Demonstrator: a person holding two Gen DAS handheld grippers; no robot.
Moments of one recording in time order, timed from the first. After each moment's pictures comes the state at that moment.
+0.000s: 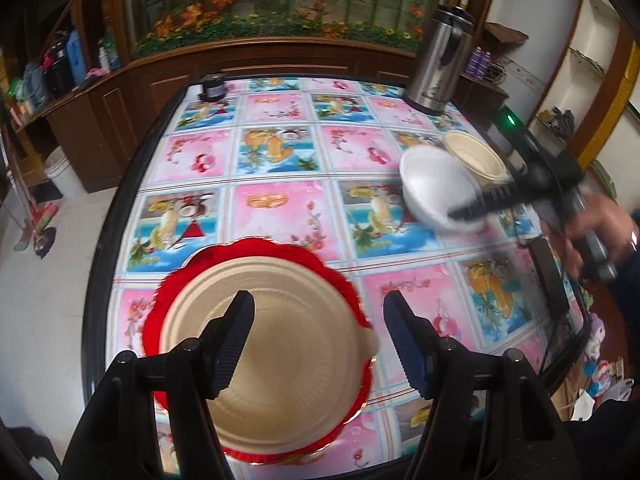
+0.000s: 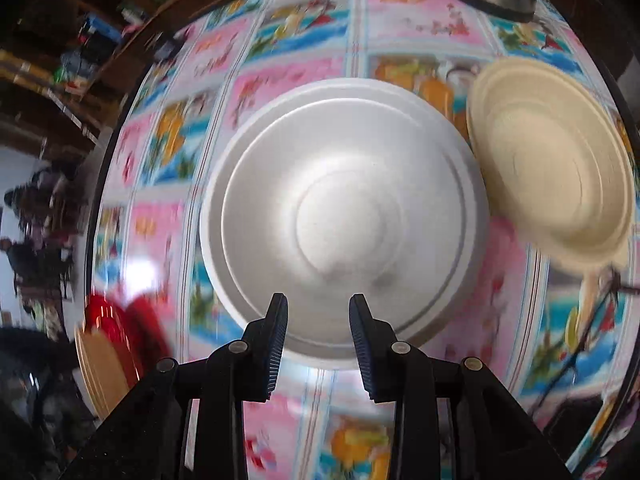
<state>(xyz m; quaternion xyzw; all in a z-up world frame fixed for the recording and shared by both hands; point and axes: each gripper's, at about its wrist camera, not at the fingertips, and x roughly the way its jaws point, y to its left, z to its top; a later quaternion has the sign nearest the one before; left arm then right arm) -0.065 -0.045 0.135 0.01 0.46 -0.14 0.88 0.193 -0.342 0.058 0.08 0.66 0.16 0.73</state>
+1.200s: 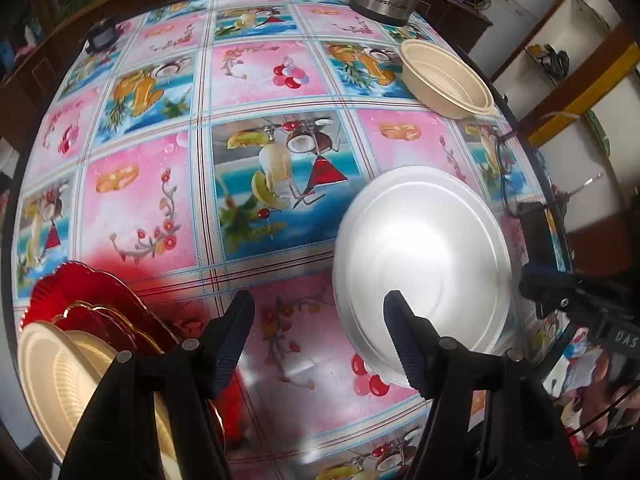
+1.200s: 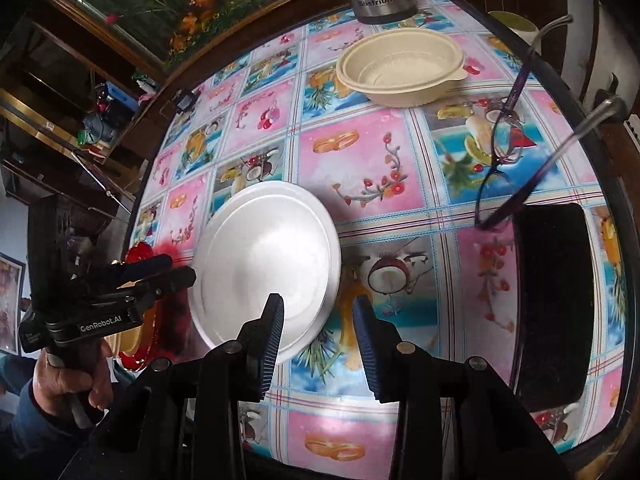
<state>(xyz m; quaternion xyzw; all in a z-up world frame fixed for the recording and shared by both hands) 0.014 -0.172 0.065 0.02 0.59 -0.19 0.79 0.037 -0.422 0.084 0.20 0.56 0.12 0.80</state>
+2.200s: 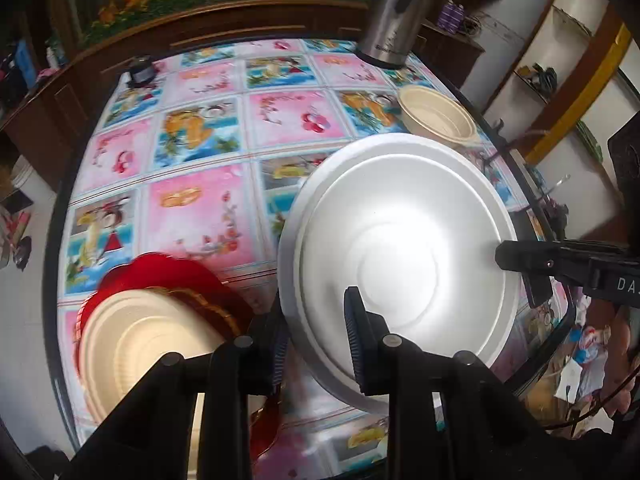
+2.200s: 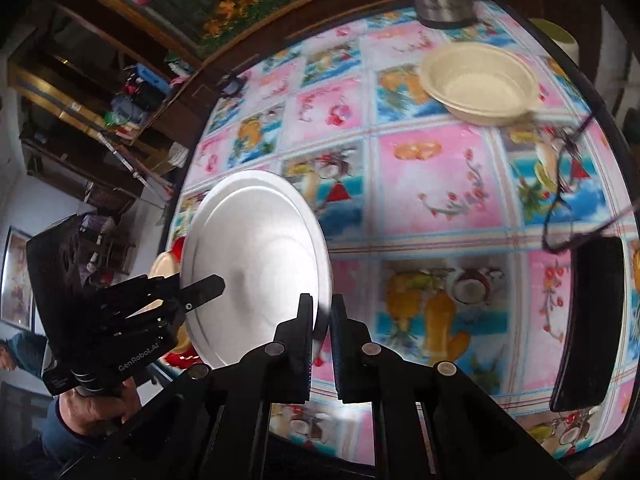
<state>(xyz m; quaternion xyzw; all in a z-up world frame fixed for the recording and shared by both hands) -0.030 -0.122 0.124 0.03 0.52 -0.18 0.83 0.051 -0.358 0.136 0.19 0.55 0.19 0.79</state>
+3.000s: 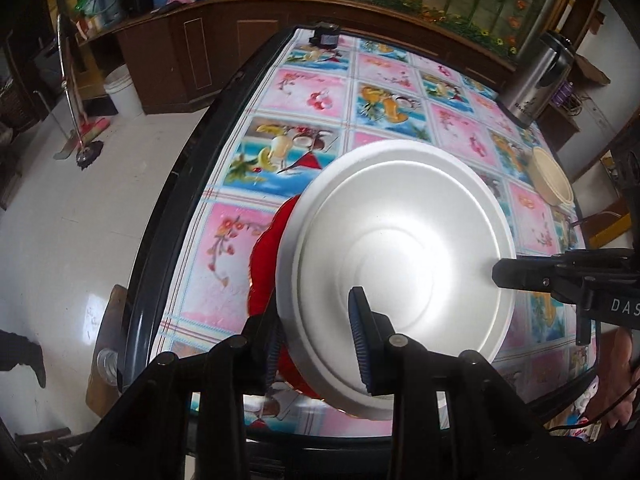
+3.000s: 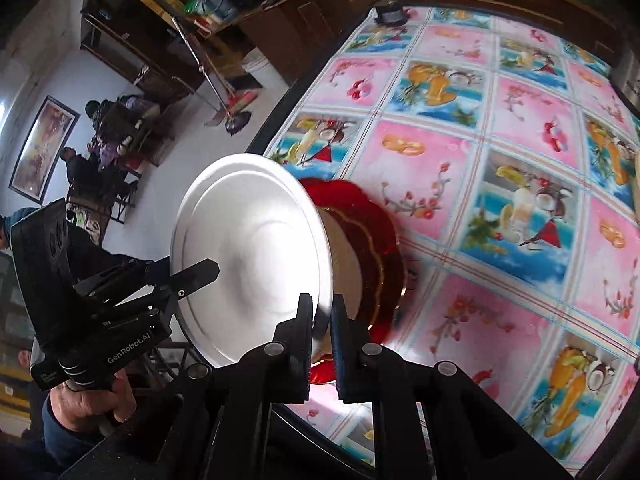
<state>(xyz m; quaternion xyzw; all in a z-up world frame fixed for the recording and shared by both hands) -0.080 0.058 0.111 -0.07 0.53 -0.01 0.85 0.078 -0.159 0.127 0.04 0.60 0.33 0.73</state>
